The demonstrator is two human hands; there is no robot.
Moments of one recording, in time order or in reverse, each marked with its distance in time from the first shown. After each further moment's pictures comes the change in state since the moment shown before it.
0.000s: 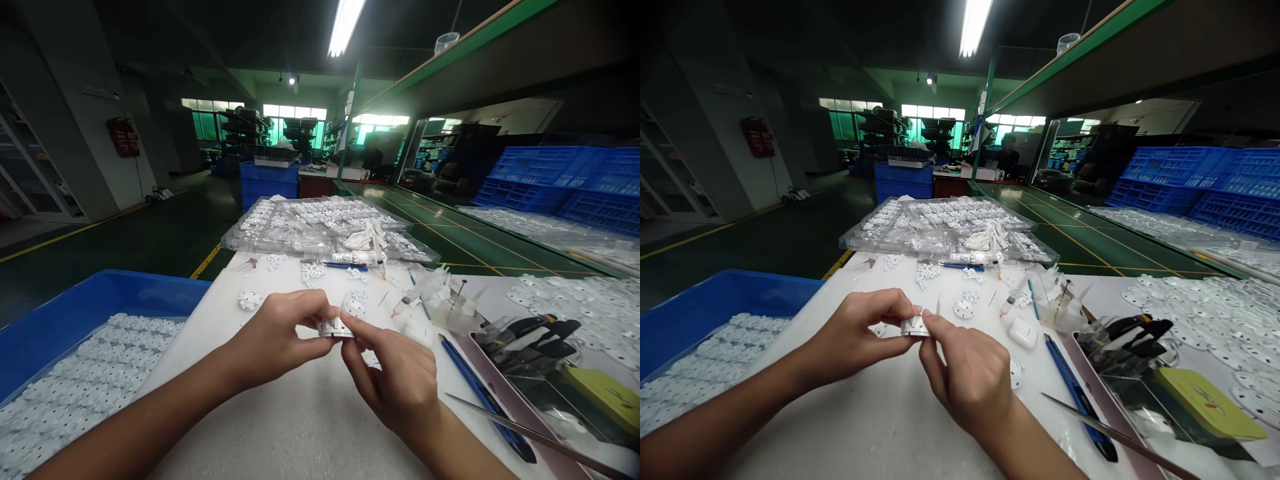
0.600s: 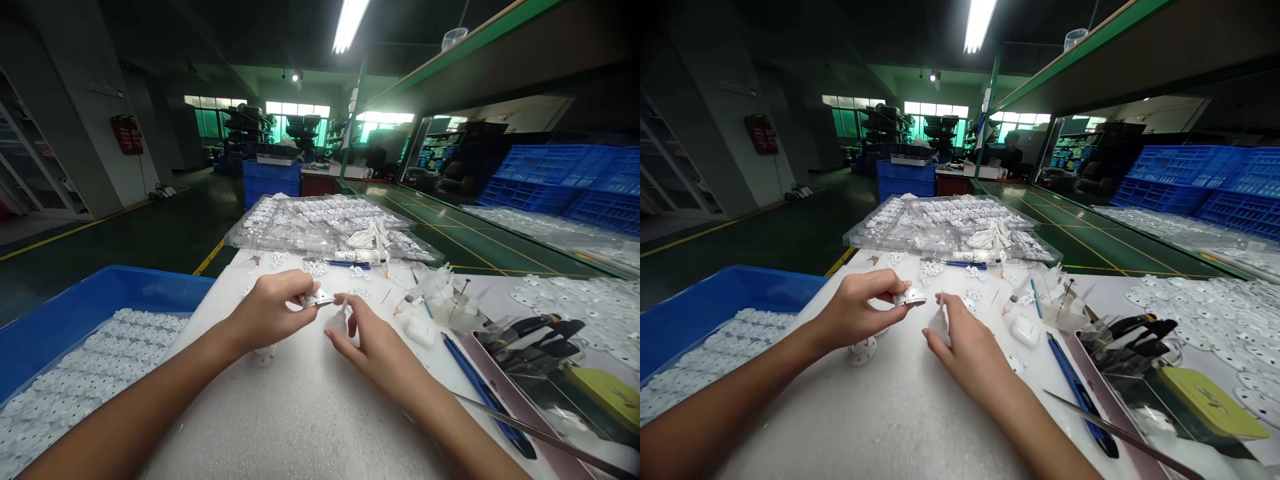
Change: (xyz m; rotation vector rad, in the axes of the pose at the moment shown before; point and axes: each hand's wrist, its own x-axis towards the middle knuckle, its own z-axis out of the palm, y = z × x) left_hand 0.005 -0.030 -0.014 0.313 0.141 0.170; right_hand 0.002 0.019 0.012 0.240 -0.668 0.541
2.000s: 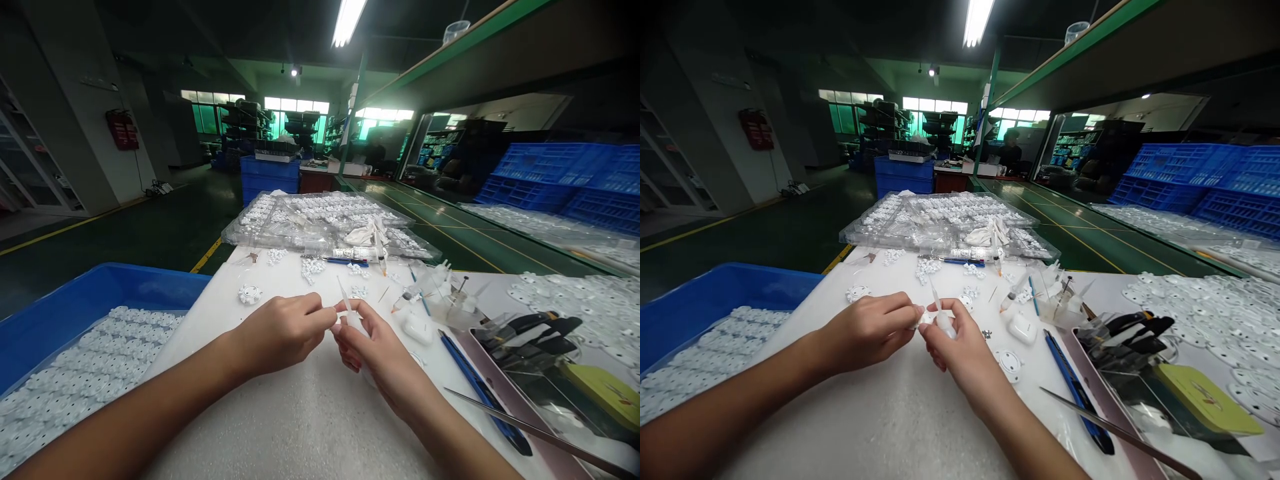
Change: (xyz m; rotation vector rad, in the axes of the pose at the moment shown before) left_hand -0.010 0.009 0.015 0.401 -0.170 0.288; right_hand -0.005 -0.030 -0.004 1.136 -0.083 0.427
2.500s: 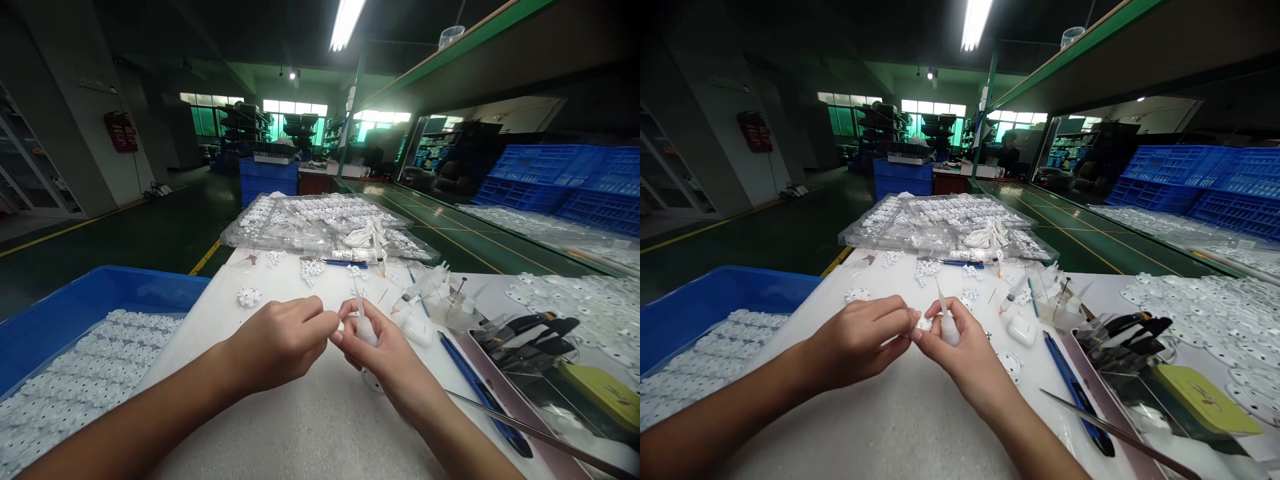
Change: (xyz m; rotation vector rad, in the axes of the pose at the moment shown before) left_hand 0.005 0.012 -0.010 0.006 0.094 -0.010; right_hand -0.004 -0.007 -0.006 -0.125 -0.047 -0.063
